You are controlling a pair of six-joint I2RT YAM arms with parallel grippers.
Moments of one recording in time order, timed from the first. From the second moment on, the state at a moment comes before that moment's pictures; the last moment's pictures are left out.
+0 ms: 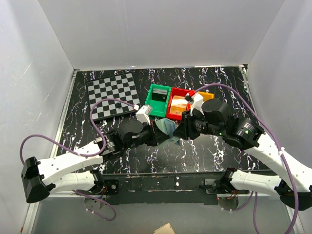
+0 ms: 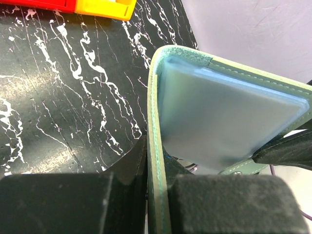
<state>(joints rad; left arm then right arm) -1.07 1.04 0.82 -0.14 -0.08 -0.87 0.95 0.99 1.26 -0.82 -0.13 0.50</state>
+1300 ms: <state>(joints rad) -1.08 0.99 0.73 -0.01 -0.06 -0.88 0.91 0.95 1.21 -0.83 -0.15 0.51</state>
